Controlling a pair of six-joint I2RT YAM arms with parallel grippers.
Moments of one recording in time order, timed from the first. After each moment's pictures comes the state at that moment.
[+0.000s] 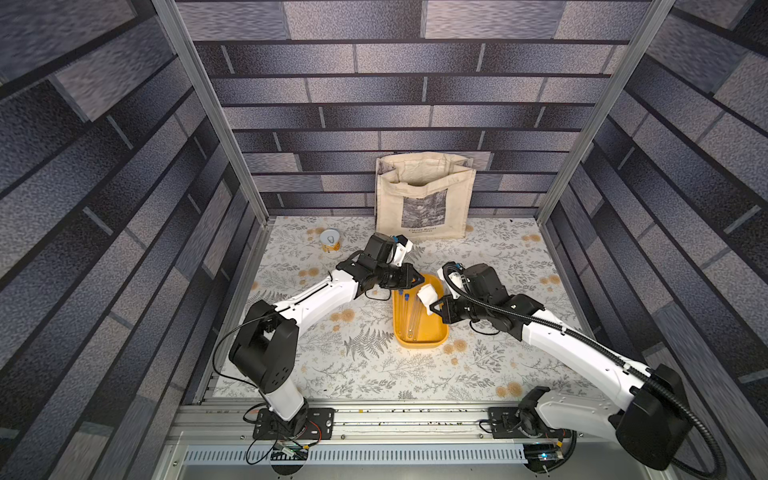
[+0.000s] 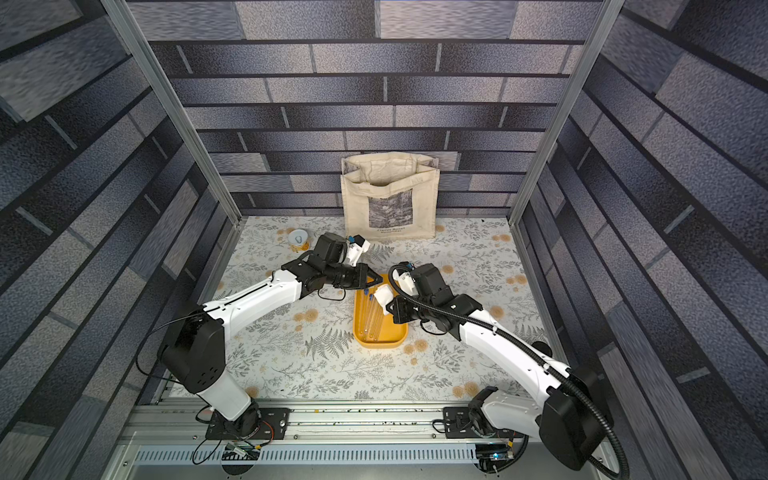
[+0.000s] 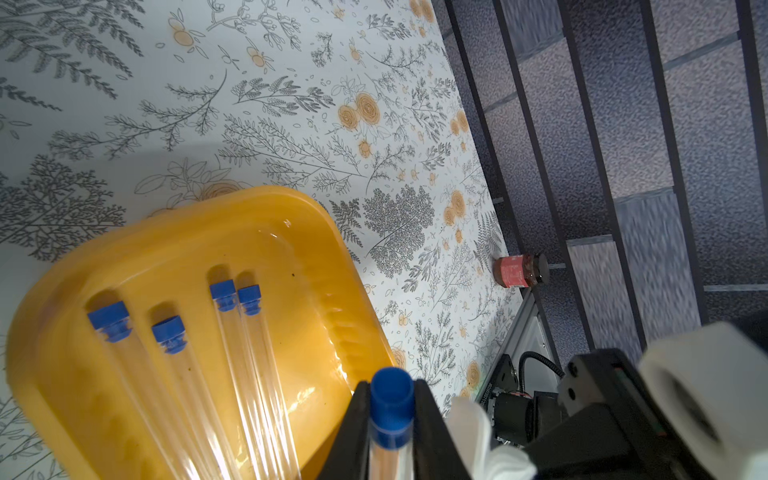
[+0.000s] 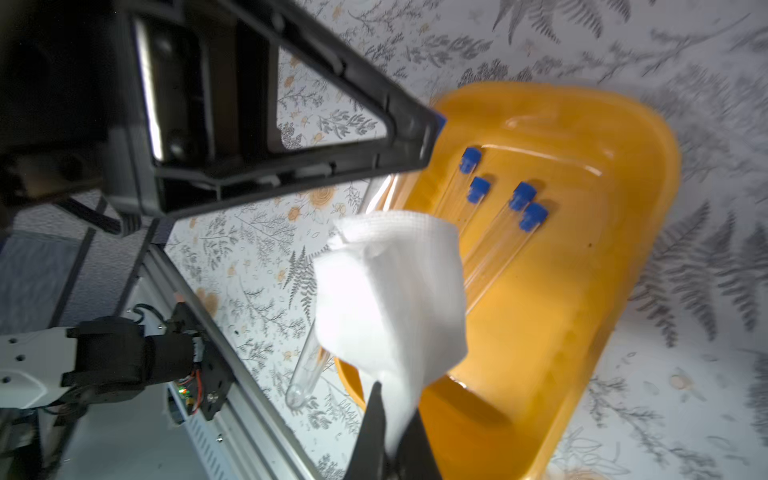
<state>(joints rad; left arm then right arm) -0.59 1.66 1.24 -0.26 0.57 -0.55 0.65 1.19 0.85 -0.45 -0.39 0.44</state>
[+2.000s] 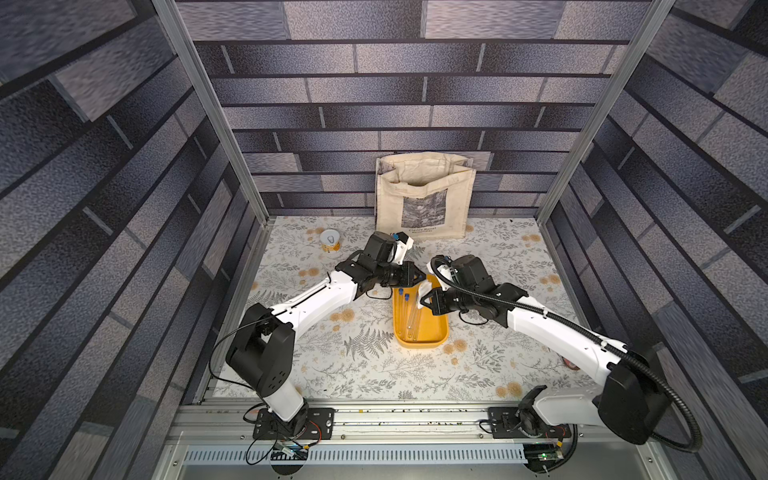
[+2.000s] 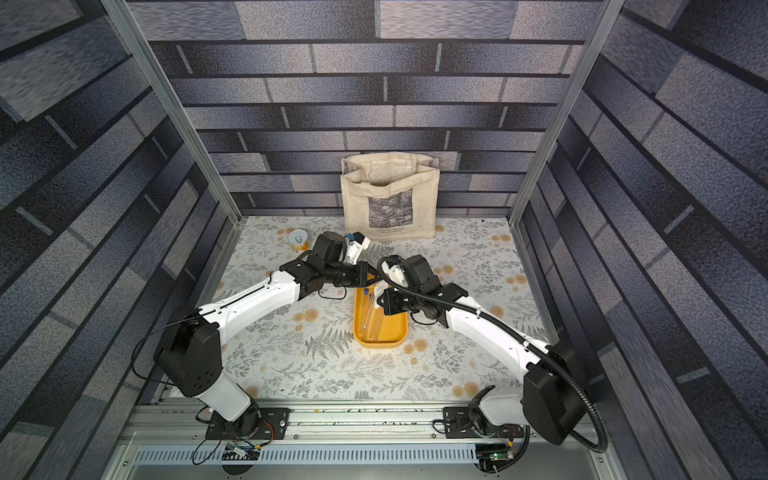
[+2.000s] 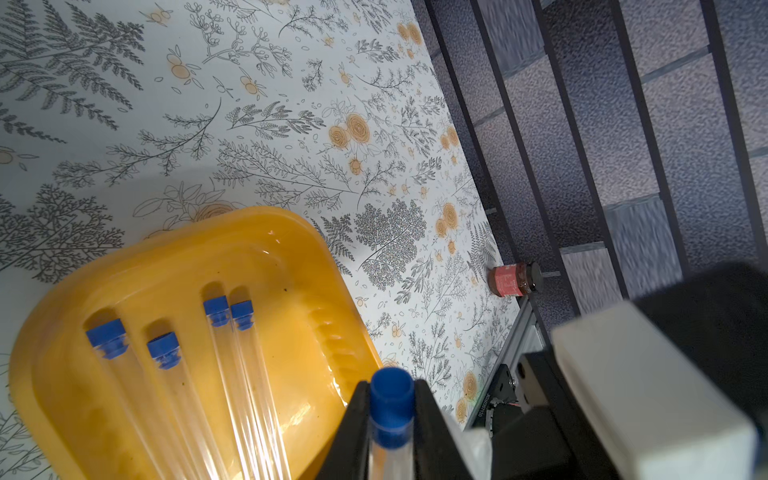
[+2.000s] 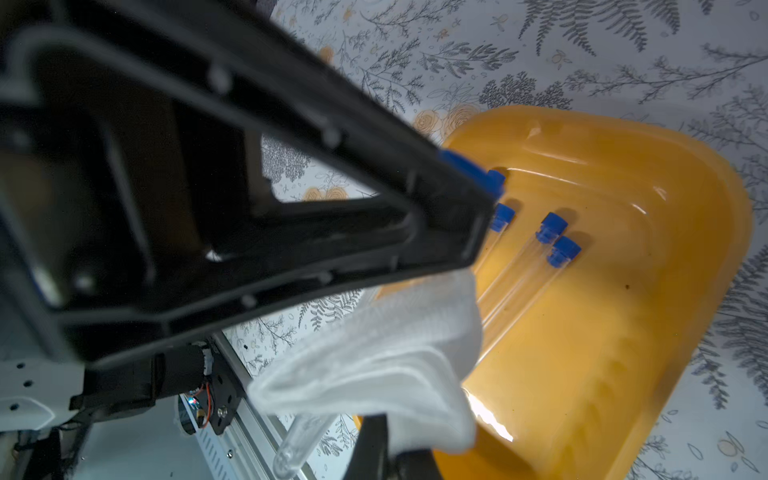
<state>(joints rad) -0.61 1.64 1.24 -0.23 0.55 -0.56 0.69 1.32 0.95 -0.42 -0.34 0.37</state>
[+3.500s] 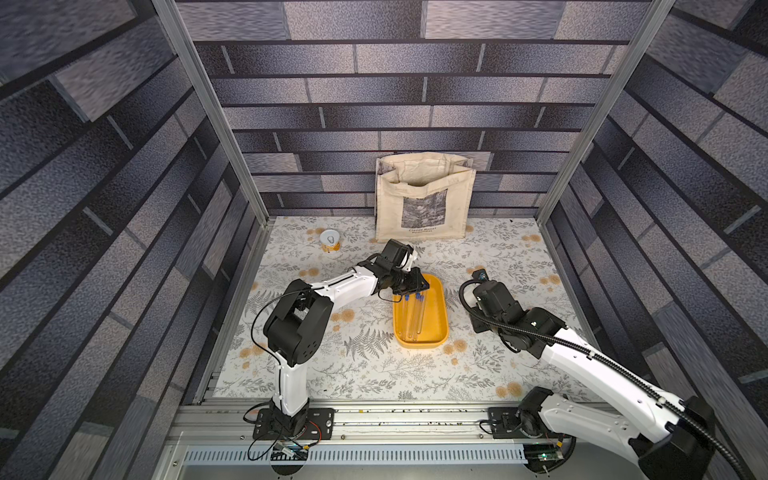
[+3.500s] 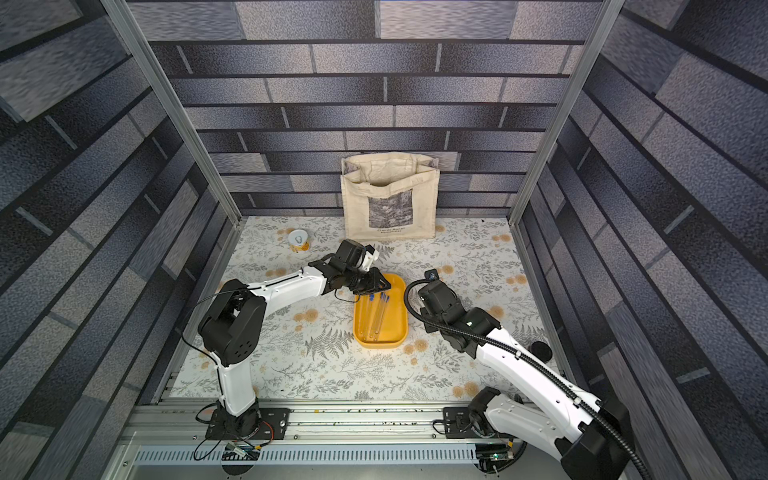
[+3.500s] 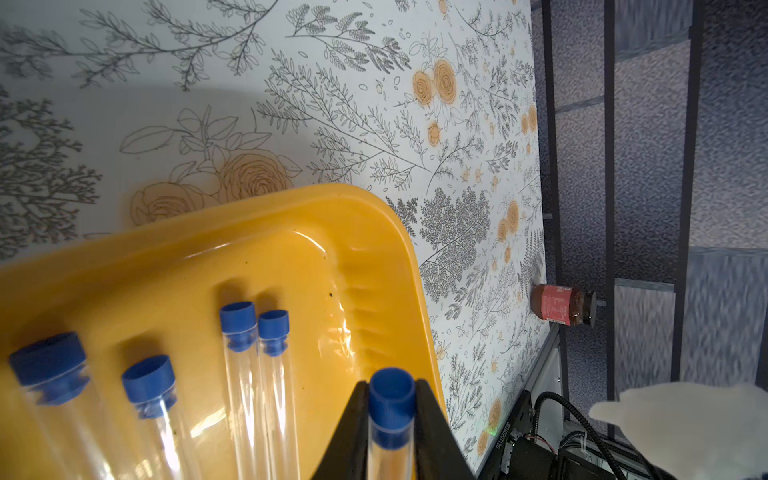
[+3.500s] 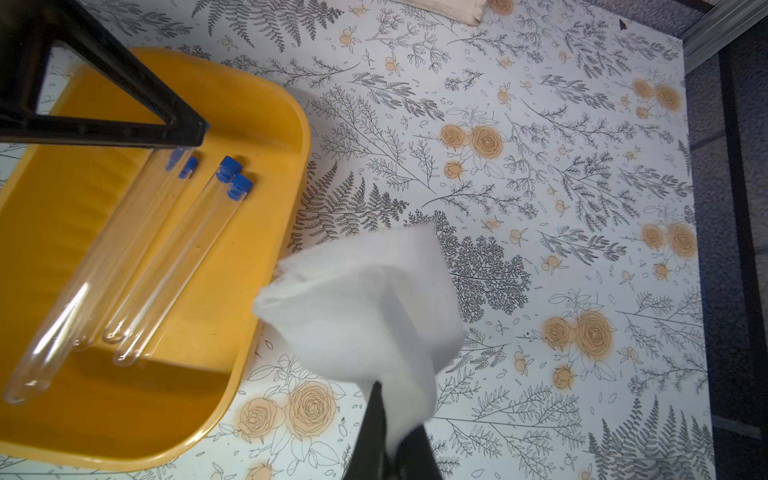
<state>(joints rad) -0.63 1.93 1.35 -0.22 0.54 -0.68 0.69 1.00 0.82 -0.75 0.39 0.25</state>
